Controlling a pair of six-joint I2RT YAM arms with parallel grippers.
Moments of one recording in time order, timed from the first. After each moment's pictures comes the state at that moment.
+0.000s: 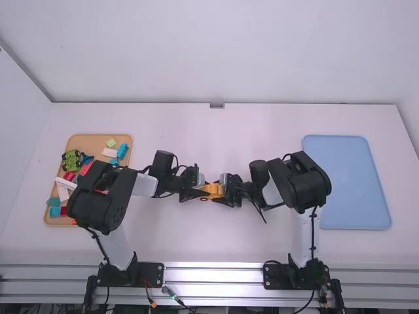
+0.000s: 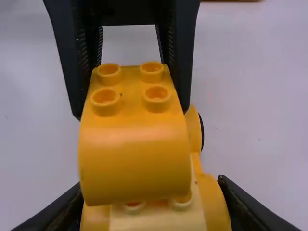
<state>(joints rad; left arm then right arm) -0.23 1.85 0.65 0.24 1.02 0.94 0.35 2.17 0.60 0.81 -1.02 -0.71</state>
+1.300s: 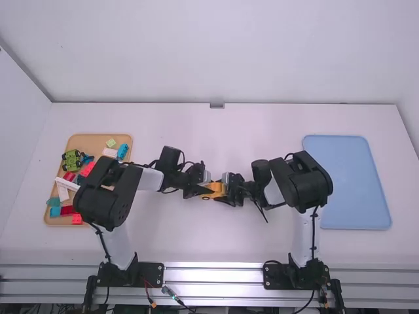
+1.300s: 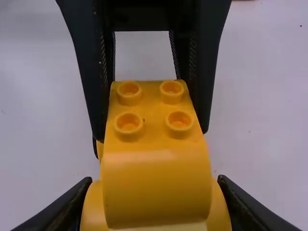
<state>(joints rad) -0.27 1.90 0.76 0.12 0.97 0.97 0.34 2.17 0.60 0.81 -1.03 -0.72</state>
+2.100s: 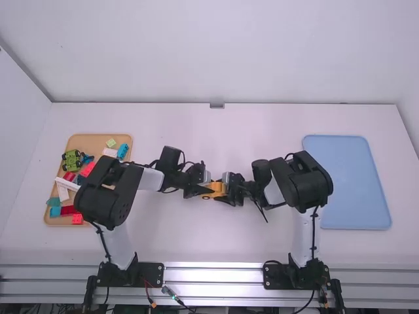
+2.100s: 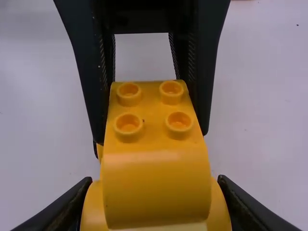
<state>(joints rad) -0.27 1.91 0.76 0.14 0.97 0.97 0.33 2.17 0.60 0.81 -1.02 -0.72</state>
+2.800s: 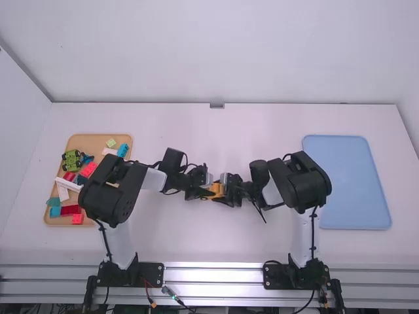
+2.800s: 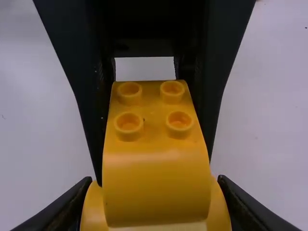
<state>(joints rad) -0.28 1.94 0.76 0.13 0.95 0.98 0.35 2.17 0.60 0.81 -1.01 -0.71</state>
